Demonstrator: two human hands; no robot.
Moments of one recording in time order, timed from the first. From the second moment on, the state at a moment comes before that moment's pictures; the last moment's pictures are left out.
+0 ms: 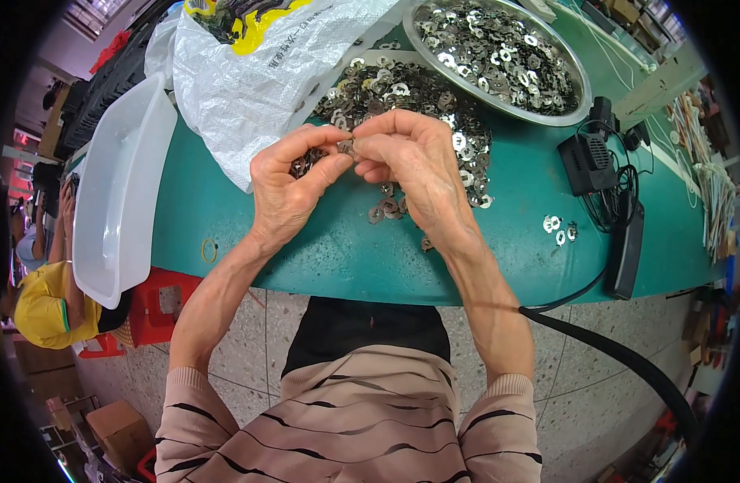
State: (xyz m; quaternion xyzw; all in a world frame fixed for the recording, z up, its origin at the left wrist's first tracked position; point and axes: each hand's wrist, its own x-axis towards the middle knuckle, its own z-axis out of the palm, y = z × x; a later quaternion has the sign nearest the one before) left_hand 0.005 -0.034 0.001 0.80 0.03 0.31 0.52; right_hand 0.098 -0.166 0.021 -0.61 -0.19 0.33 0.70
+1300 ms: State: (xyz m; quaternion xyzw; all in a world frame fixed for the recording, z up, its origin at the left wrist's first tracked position) left_hand 0.005 -0.030 -0.003 0.74 0.09 0.30 0.60; right_hand 0.082 -0.155 0.020 -0.65 -0.23 0.22 0.69
